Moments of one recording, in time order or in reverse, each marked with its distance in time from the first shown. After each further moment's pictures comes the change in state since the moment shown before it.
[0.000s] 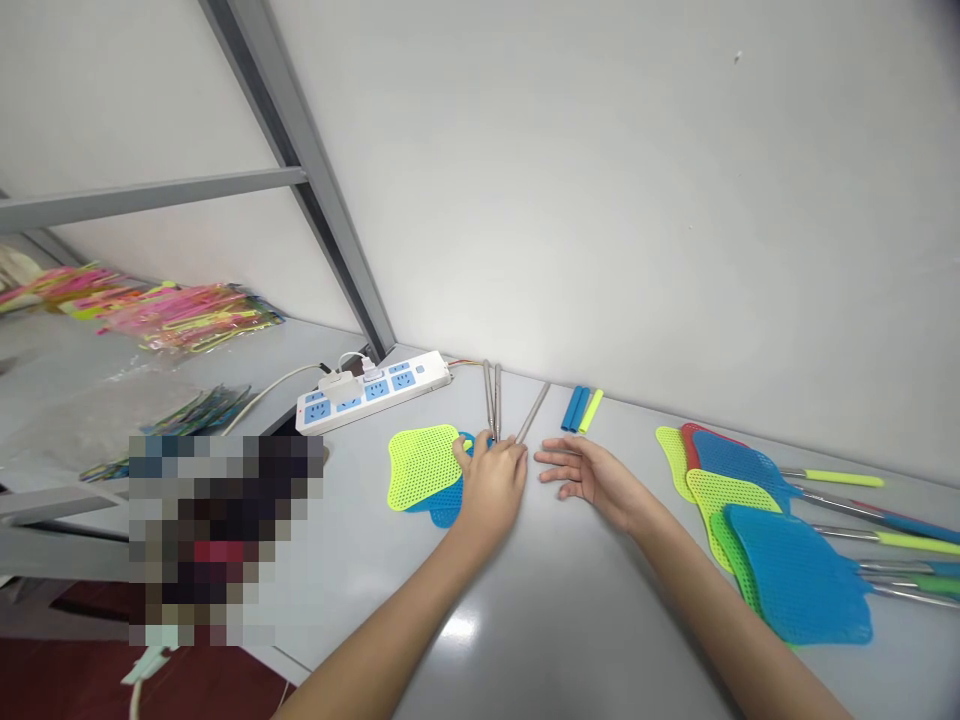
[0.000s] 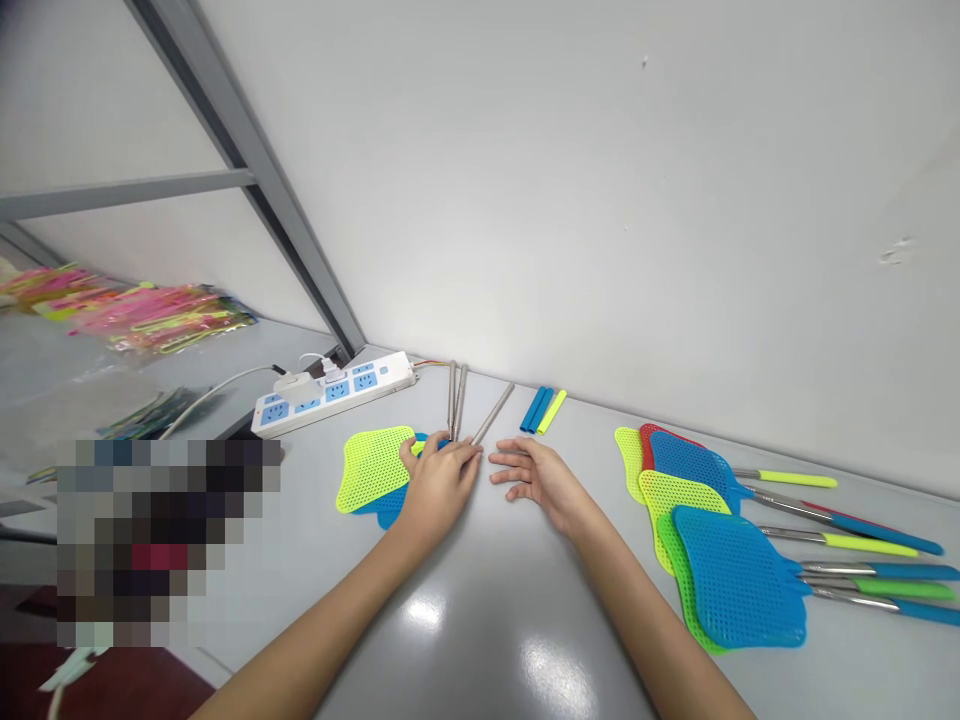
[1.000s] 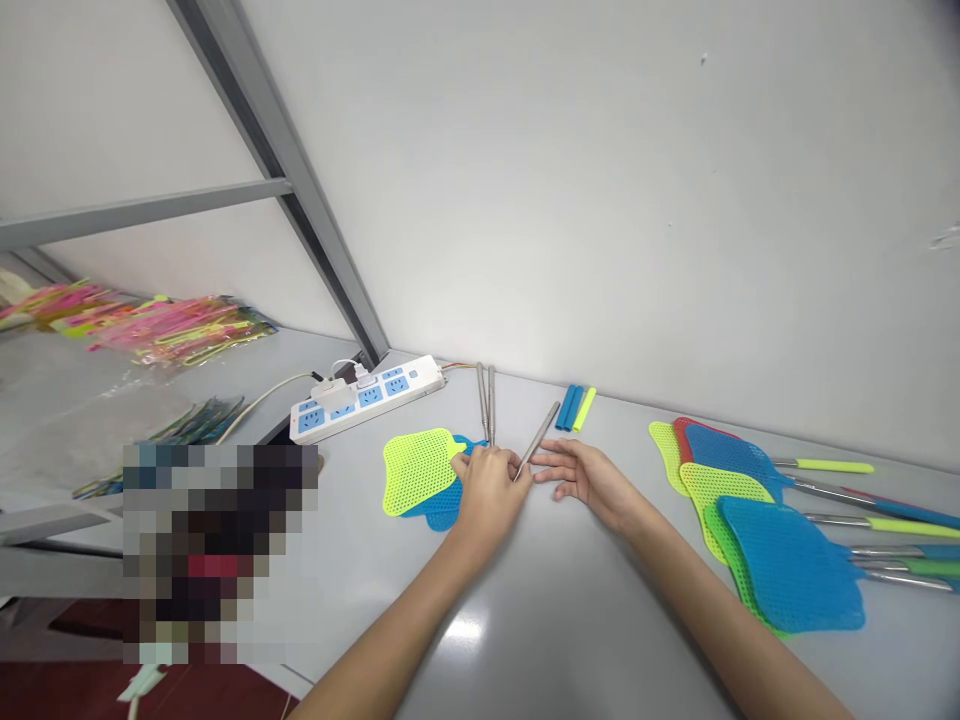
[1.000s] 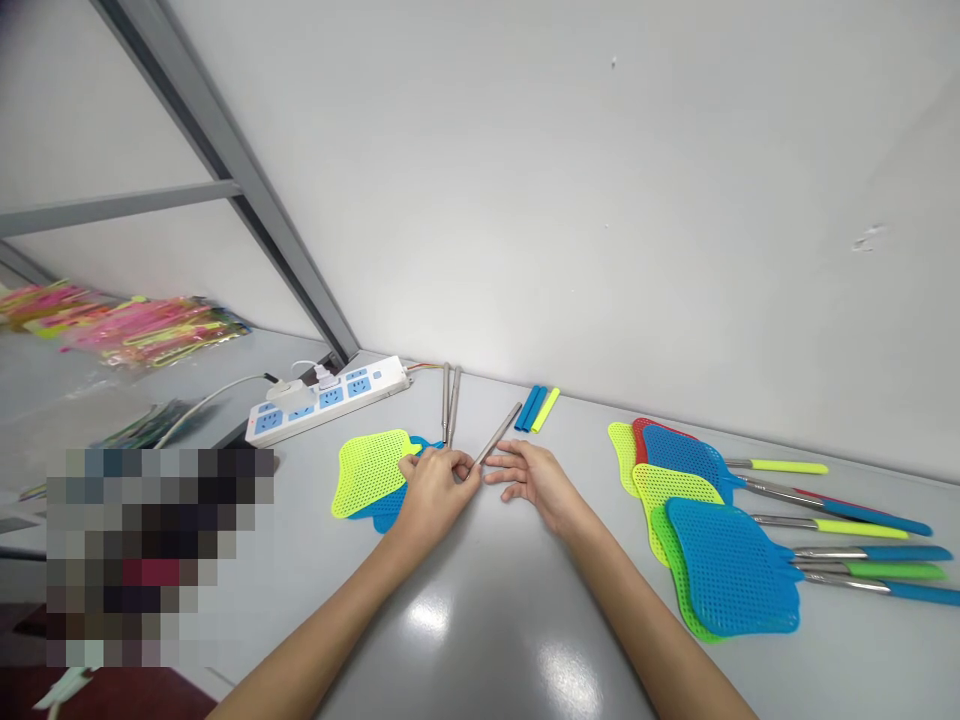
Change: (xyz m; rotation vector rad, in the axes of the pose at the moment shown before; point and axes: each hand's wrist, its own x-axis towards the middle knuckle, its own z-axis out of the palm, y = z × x) left_hand 0.002 0.009 -0.007 -0.168 -0.069 -0.158; right_hand 0.002 0.008 -0.003 0.033 0.011 -0.053
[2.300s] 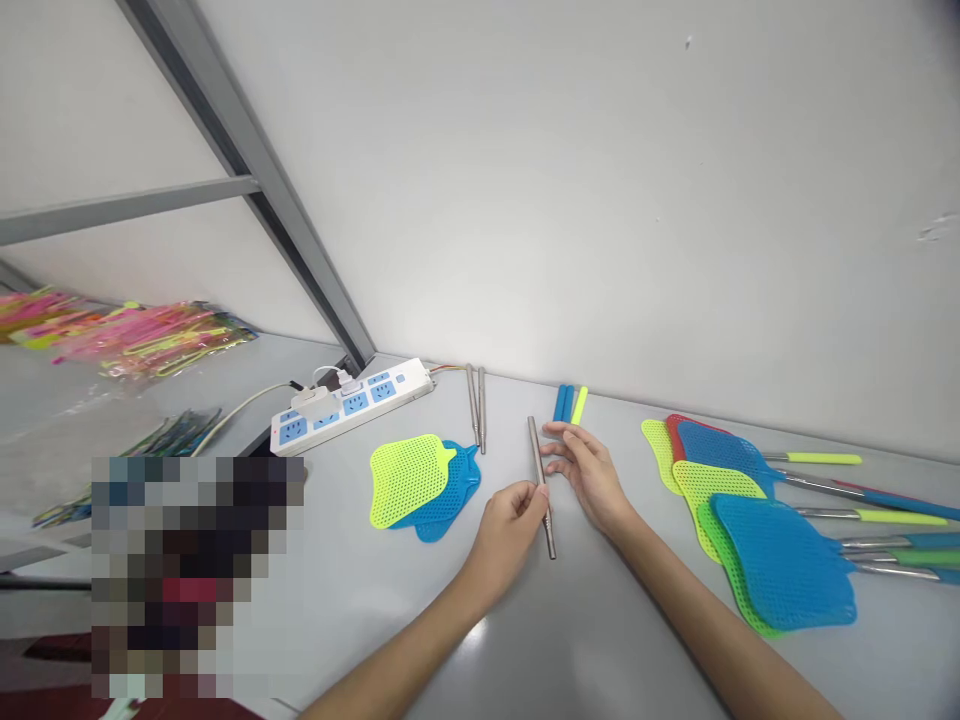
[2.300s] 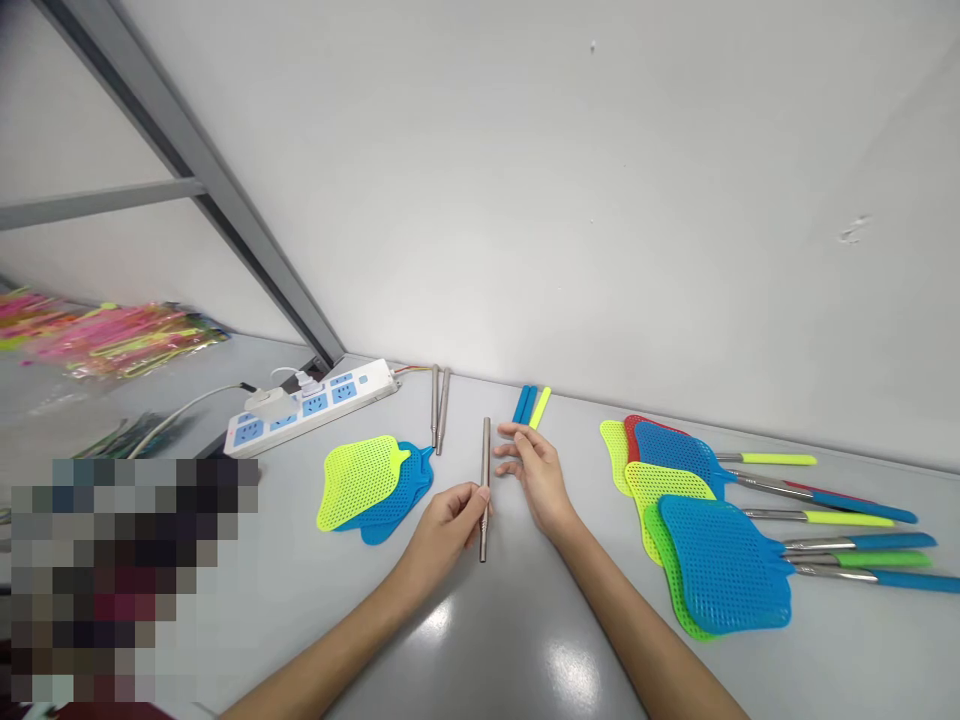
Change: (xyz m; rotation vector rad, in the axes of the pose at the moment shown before) left_hand -0.025 0.014 0.007 -0.773 -0.387 -0.179; right_hand 0.014 0.014 -0.006 -0.007 0.146 -0.437
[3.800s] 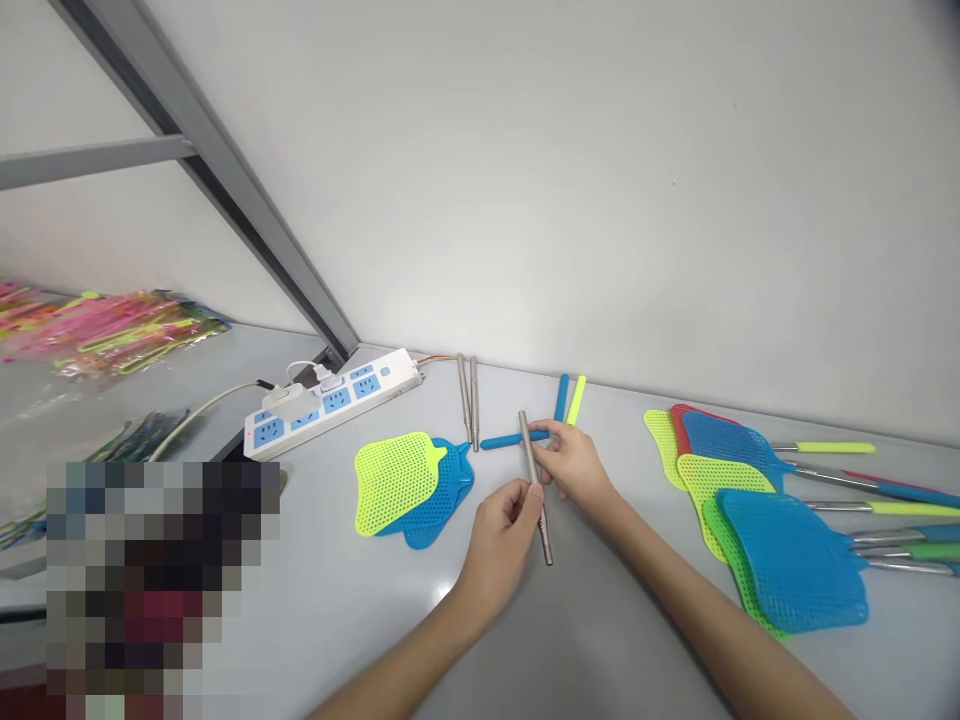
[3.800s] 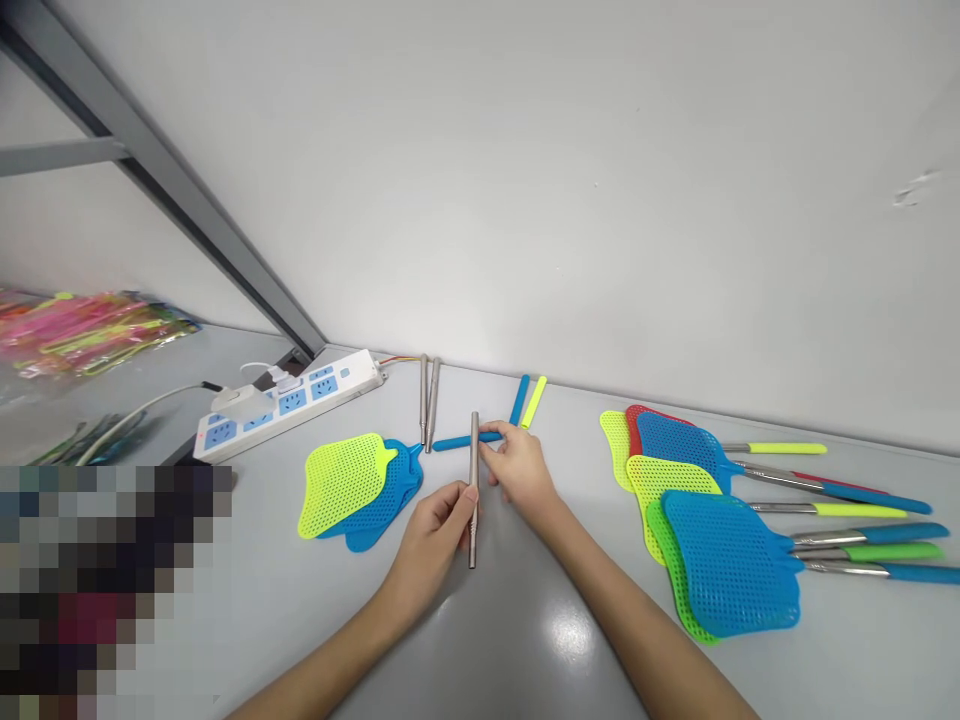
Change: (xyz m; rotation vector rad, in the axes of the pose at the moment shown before) left_hand -0.002 -0.005 0.003 -0.112 0.054 -0.039; right_hand 0.014 -0.004 0.010 -0.669 -0.031 0.112
